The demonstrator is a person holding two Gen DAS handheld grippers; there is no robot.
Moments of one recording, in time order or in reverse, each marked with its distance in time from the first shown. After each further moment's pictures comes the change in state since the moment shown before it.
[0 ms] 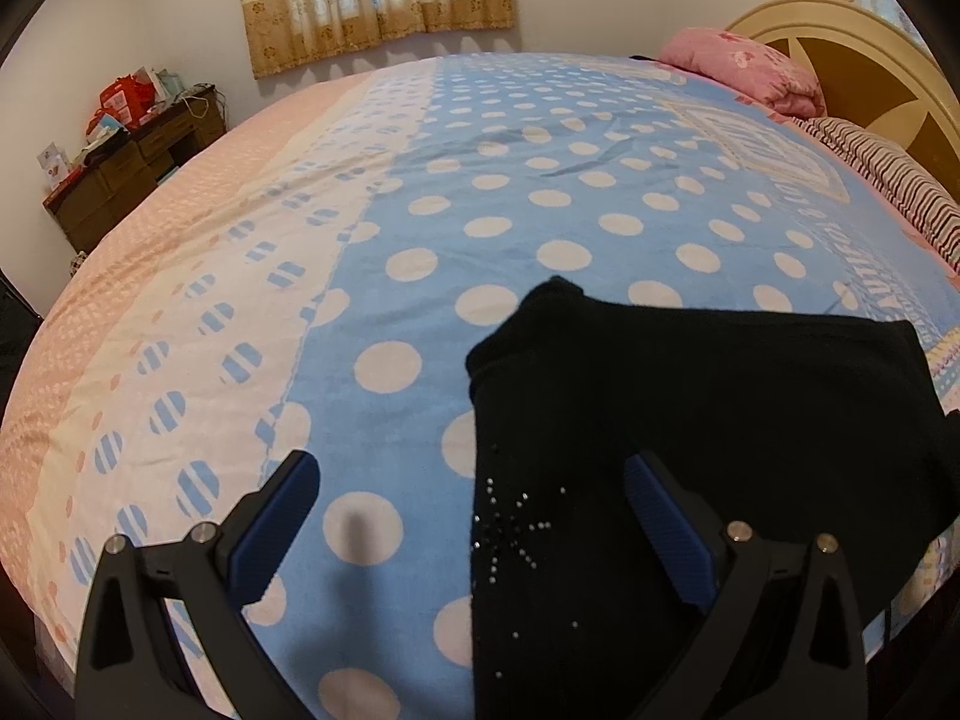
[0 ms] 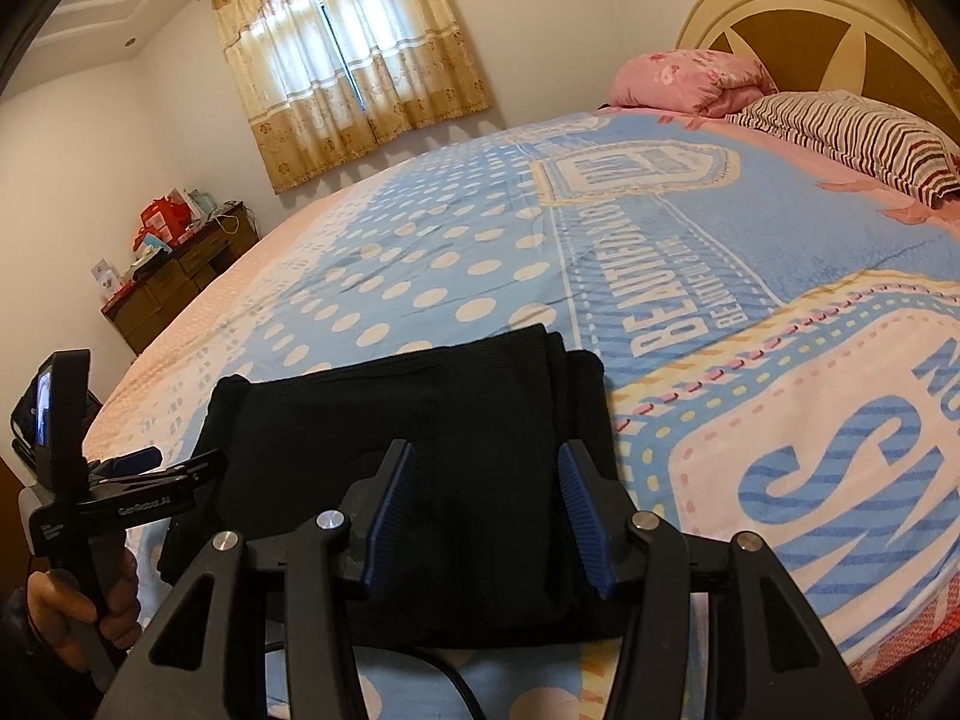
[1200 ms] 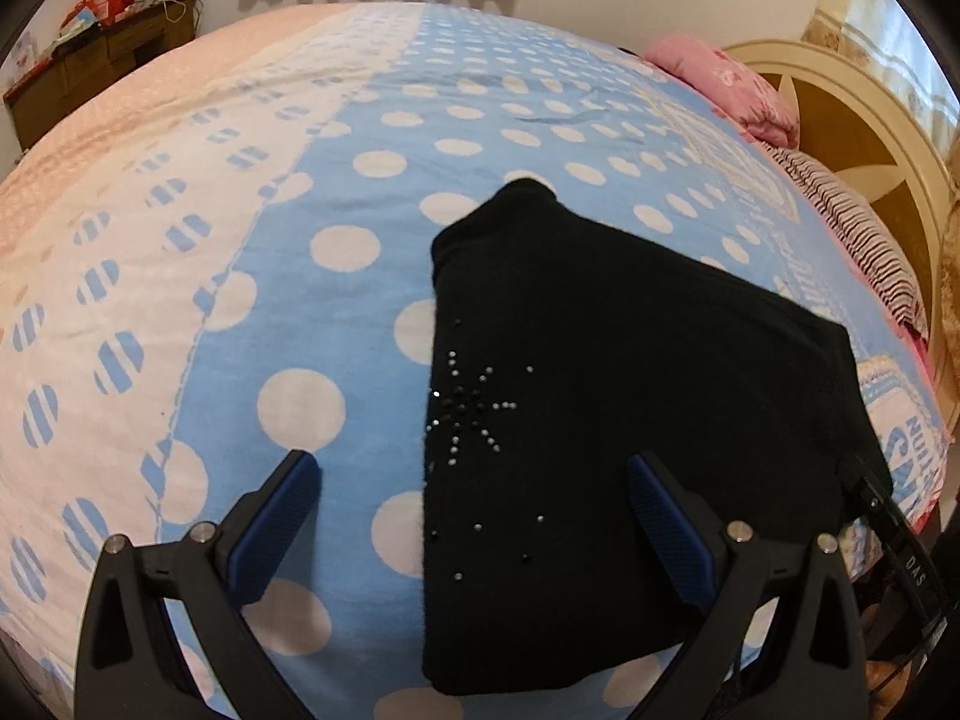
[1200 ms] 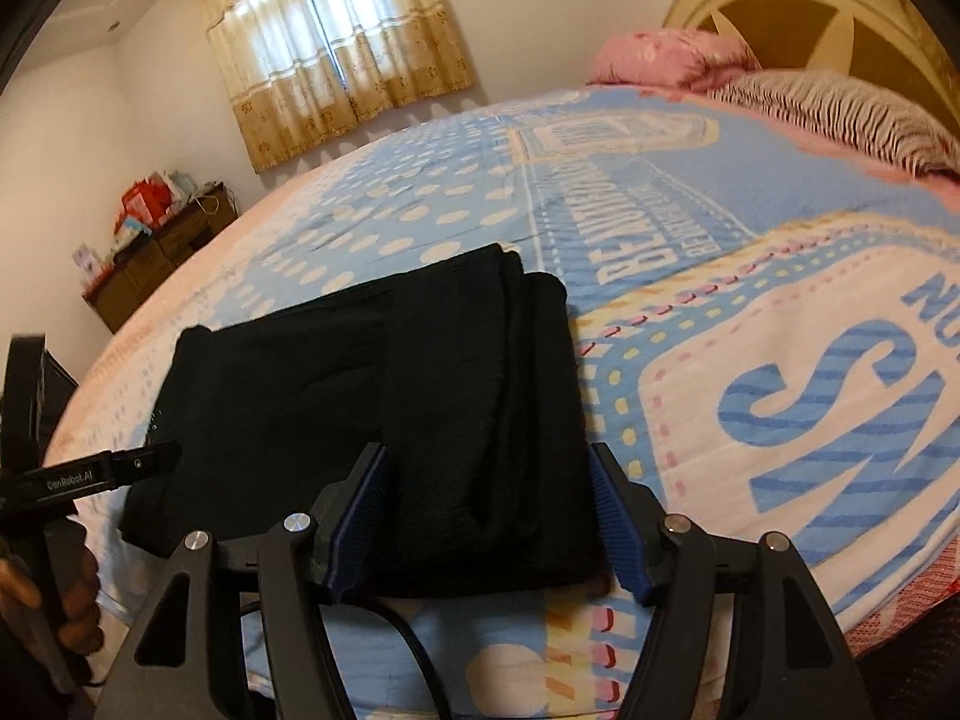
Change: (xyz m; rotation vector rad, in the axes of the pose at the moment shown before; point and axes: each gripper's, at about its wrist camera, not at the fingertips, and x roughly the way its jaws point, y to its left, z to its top) left arm 0.001 0.013 -0.029 -0.147 0.118 -0.222; right arm 0.010 -0.011 -0.030 -0.020 0.051 -0.056
